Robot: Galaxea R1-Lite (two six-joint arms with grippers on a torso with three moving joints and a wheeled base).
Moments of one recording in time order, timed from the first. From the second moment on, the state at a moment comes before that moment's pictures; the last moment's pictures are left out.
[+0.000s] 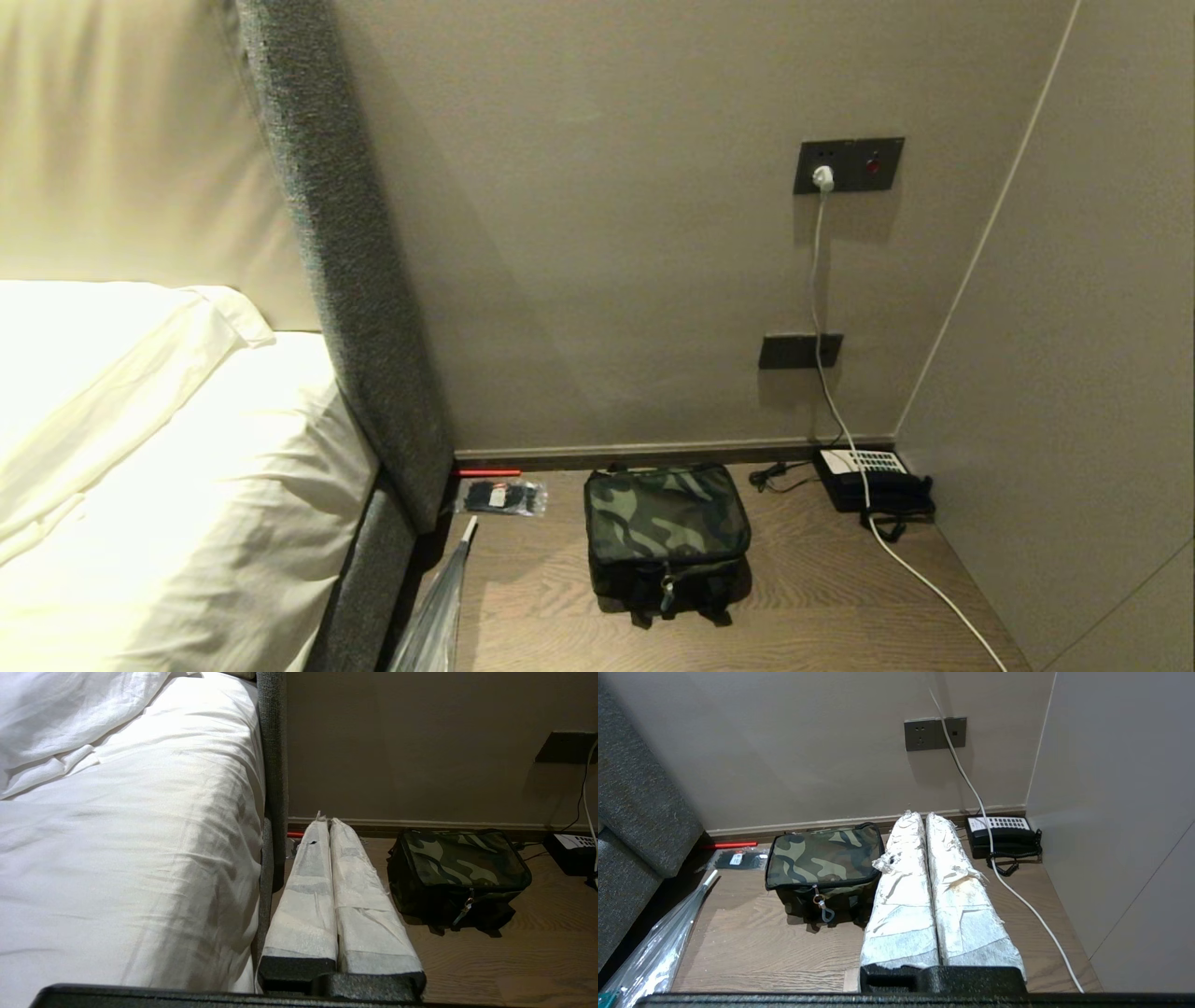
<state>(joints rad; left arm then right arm) 0.00 0.00 0.00 0.01 0.00 0.00 0.00 0.00 0.00 -0.03 -0.01 0.05</state>
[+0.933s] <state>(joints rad) 0.00 0.00 0.00 0.01 0.00 0.00 0.00 0.00 0.00 -0.03 -0.01 0.05</state>
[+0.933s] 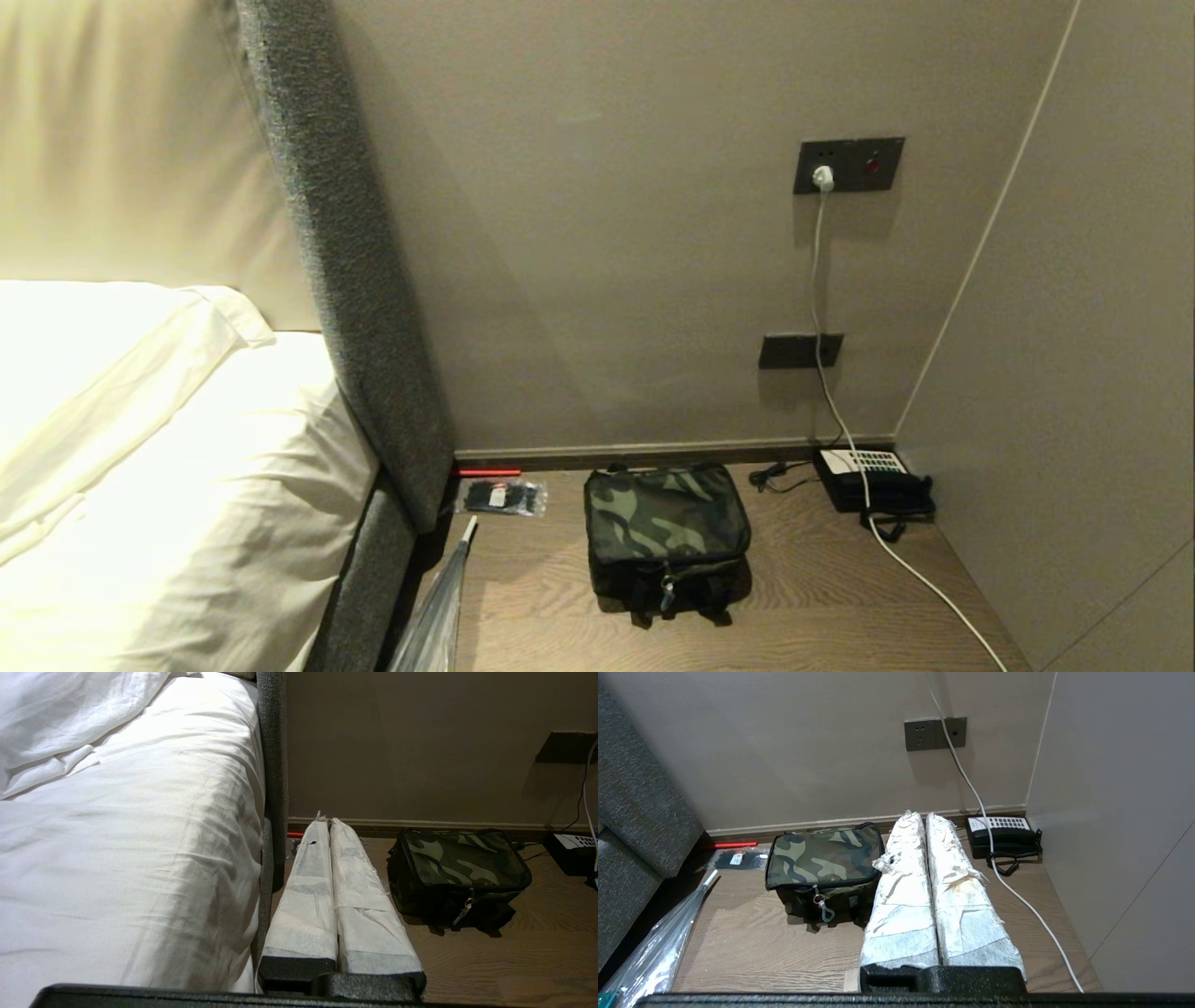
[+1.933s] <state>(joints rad) 0.00 0.00 0.00 0.01 0.00 0.00 0.00 0.00 0.00 -0.03 -0.01 0.05</state>
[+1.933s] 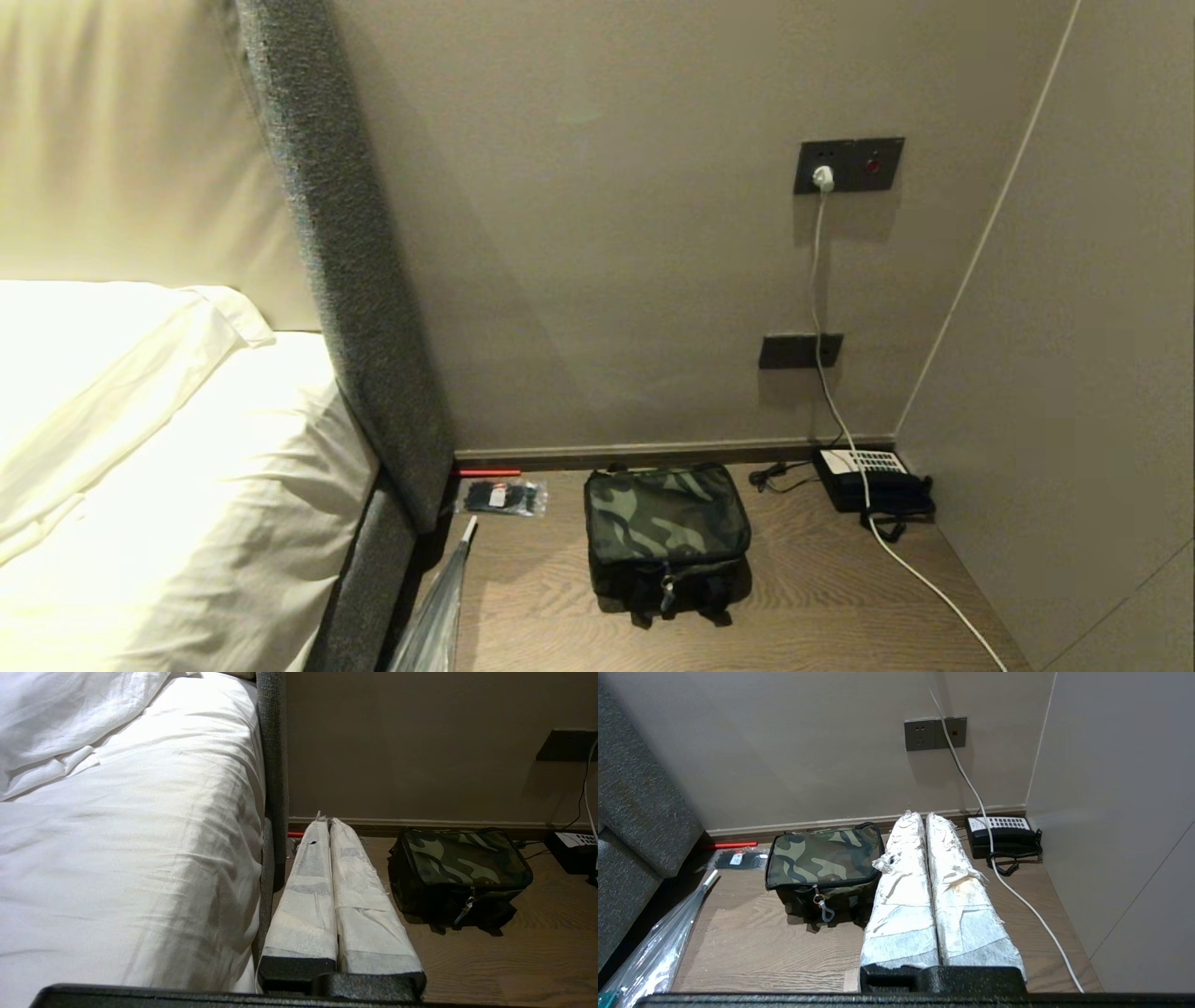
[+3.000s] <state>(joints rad) 0.00 0.00 0.00 0.01 0.01 0.01 0.00 0.00 0.00 -0.03 -0.01 0.05</state>
